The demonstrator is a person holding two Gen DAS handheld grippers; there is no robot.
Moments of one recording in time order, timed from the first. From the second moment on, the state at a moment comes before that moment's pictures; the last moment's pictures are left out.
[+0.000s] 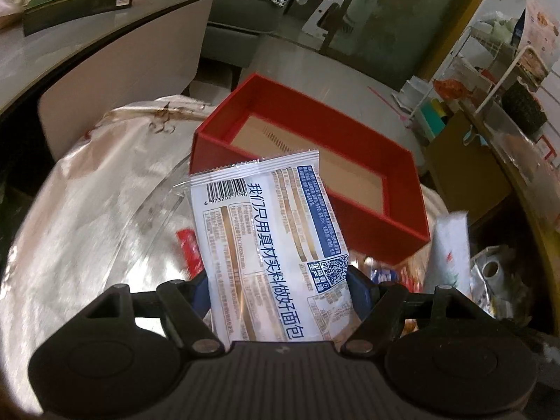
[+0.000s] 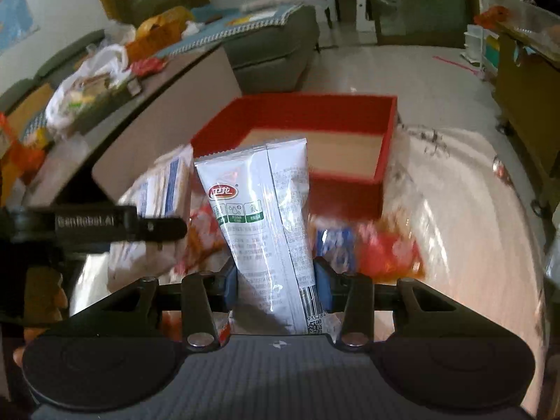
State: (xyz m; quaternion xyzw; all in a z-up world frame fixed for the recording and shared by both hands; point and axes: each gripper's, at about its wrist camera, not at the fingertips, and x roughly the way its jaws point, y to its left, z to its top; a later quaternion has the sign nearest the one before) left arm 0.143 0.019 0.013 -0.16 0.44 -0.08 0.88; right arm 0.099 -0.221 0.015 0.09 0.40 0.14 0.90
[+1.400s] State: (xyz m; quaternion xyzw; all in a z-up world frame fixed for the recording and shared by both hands) left arm 0.320 -0.030 -0.046 -0.03 0.42 -0.08 0.90; right arm 0.277 -0.213 -0.039 0.05 0.41 0.06 0.91
